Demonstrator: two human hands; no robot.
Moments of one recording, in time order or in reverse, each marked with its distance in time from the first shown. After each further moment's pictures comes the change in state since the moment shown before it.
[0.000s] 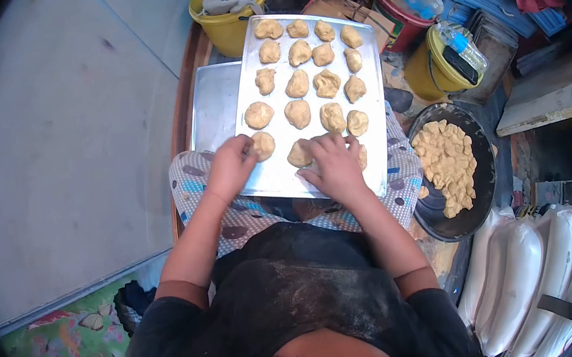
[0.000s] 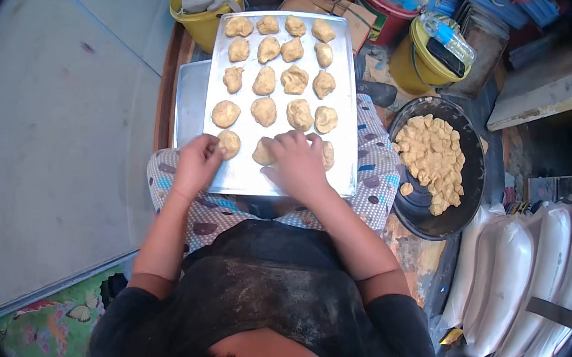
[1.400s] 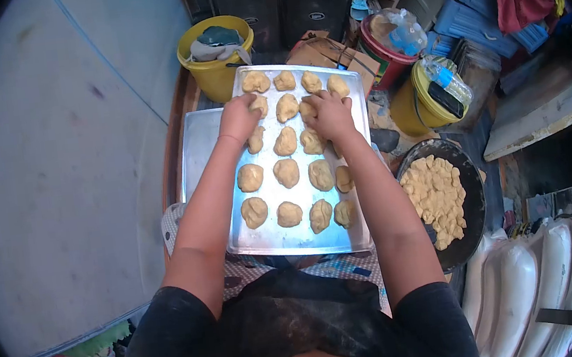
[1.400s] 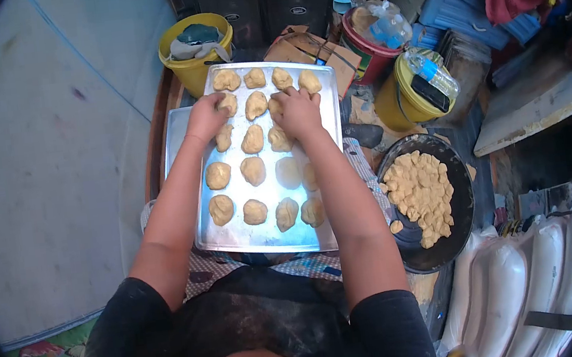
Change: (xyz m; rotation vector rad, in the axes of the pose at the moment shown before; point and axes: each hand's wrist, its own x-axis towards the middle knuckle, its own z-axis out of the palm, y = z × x) left_hand 0.206 0.020 0.016 0.140 0.222 0.176; right_hand 0.180 0.114 0.003 -0.140 -0.015 0.171
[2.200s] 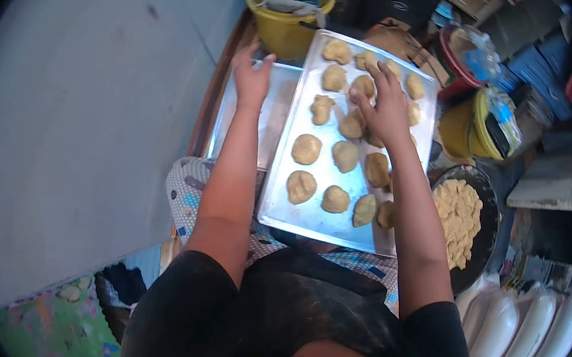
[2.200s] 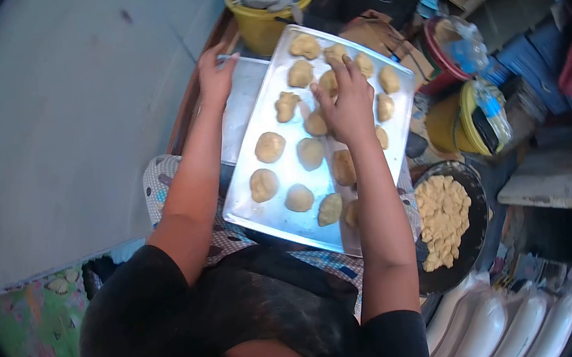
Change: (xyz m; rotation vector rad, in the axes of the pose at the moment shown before) left_hand -0.013 -0.117 -0.011 -0.290 0.522 -0.230; right_hand 0.001 -0.051 0.007 0.311 0.206 -0.177
